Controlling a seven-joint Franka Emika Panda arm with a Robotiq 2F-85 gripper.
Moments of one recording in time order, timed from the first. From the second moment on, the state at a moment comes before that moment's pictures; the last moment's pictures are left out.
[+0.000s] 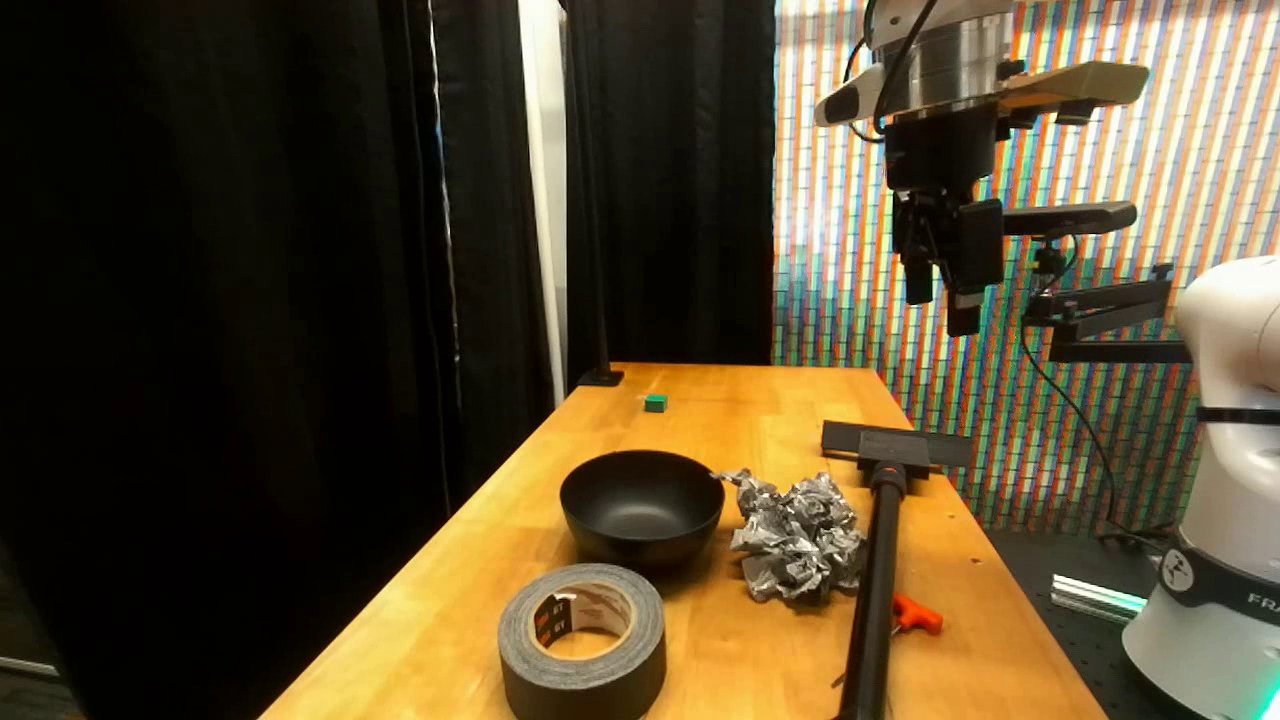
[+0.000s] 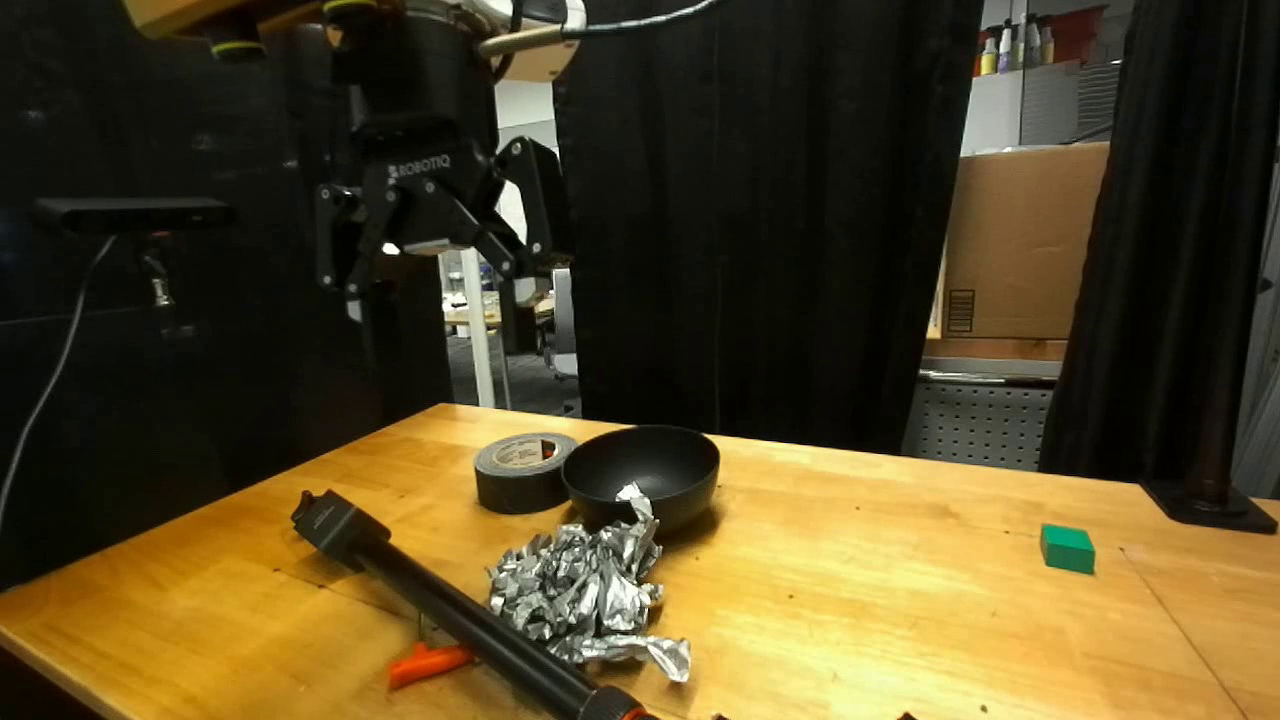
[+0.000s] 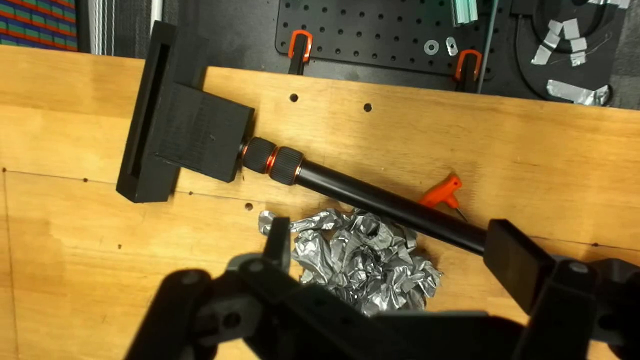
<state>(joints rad) 0.04 -0.74 0.08 -2.51 -0.06 1.62 -0.05</state>
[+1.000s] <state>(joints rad) 0.11 -0.61 0.12 -2.43 -0.07 1.67 -0.10</state>
